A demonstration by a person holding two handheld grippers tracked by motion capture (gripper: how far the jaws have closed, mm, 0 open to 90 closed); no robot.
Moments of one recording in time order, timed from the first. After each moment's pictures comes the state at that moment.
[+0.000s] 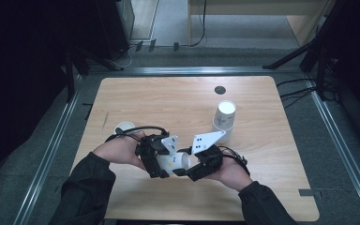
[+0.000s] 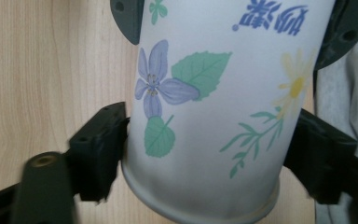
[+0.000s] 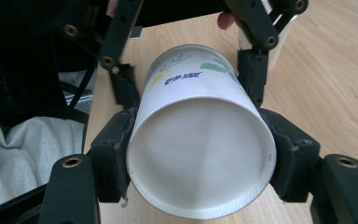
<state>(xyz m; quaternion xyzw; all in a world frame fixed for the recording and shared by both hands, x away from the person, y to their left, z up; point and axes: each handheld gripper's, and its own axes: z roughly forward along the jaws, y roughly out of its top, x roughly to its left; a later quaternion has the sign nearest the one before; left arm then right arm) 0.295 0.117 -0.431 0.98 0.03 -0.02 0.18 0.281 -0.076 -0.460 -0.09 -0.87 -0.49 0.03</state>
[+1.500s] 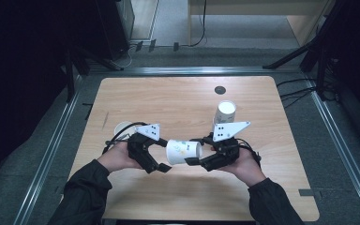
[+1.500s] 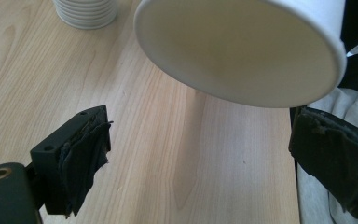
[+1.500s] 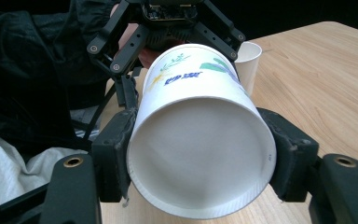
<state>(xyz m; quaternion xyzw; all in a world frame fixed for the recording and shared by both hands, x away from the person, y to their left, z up) 0.303 0.161 -0.447 0.91 0.15 -0.06 0.39 0.295 -0.117 -0.440 -0.12 -0.82 -0.55 0.04</state>
